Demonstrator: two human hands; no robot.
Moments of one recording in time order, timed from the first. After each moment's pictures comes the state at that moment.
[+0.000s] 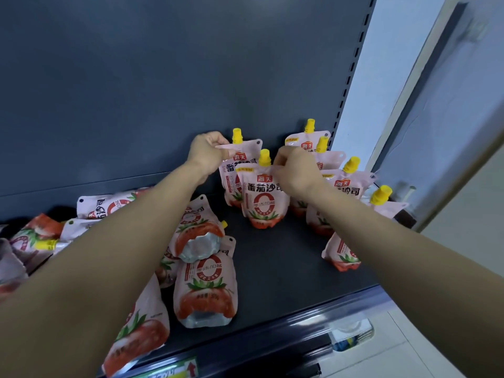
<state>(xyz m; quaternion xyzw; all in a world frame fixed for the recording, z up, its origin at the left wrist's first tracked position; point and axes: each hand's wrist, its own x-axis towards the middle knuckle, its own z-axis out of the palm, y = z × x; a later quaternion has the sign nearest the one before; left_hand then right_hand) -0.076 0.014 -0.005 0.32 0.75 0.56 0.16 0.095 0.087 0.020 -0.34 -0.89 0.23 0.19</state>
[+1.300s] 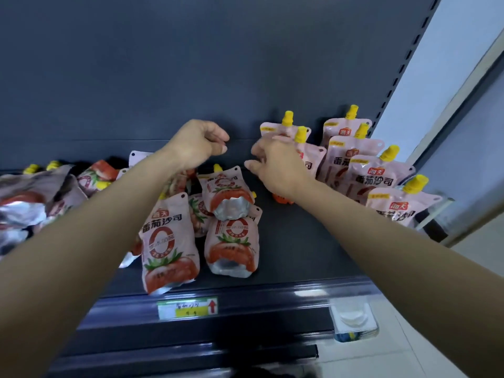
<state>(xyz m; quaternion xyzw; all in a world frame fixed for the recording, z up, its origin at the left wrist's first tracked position) -0.046 -0.112 0.022 0.34 0.83 0.43 0.12 0.085 0.003 0.019 -0.16 -0.95 0.21 0.14</state>
